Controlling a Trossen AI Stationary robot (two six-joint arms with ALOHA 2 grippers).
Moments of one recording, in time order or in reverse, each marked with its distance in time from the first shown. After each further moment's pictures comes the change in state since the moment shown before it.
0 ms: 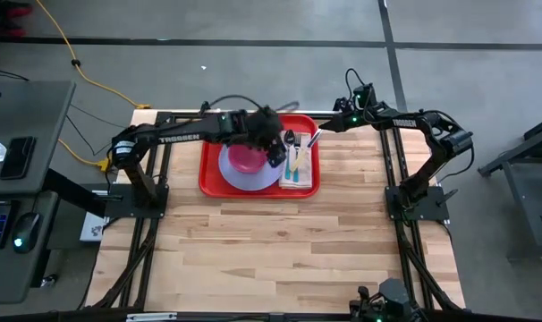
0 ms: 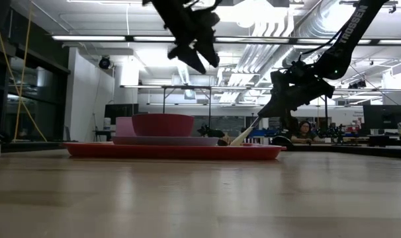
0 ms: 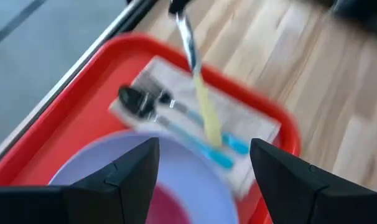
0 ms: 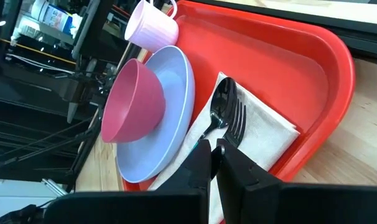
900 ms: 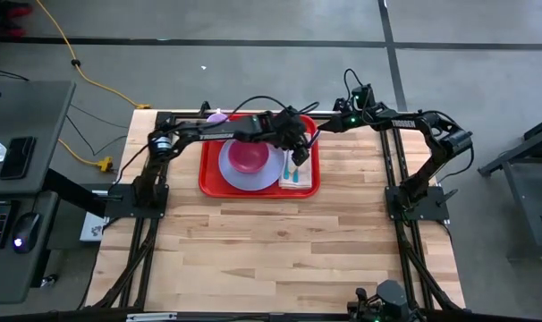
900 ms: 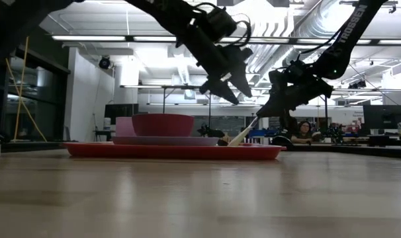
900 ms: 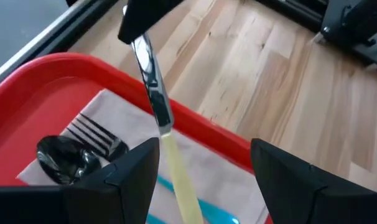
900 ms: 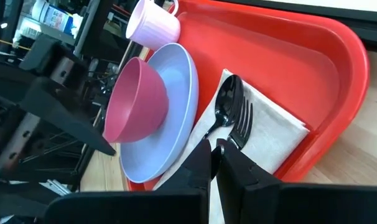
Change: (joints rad) left arm 0.069 0.314 0.130 0.267 0.201 0.001; right arm 0.021 0.000 0.000 0.008 0.008 0.038
